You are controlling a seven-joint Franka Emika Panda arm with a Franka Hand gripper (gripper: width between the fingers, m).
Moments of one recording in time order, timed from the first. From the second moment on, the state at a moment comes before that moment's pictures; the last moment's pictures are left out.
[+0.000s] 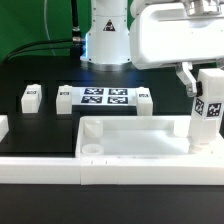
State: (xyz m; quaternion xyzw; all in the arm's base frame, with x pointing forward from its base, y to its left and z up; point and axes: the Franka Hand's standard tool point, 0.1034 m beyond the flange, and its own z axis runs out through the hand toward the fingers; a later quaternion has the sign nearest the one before) arm 0.632 0.114 0.115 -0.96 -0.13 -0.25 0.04
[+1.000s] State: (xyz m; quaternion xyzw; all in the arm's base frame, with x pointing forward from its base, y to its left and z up) arm 0.634 0.112 0.108 -0.95 -0.13 -0.27 0.03
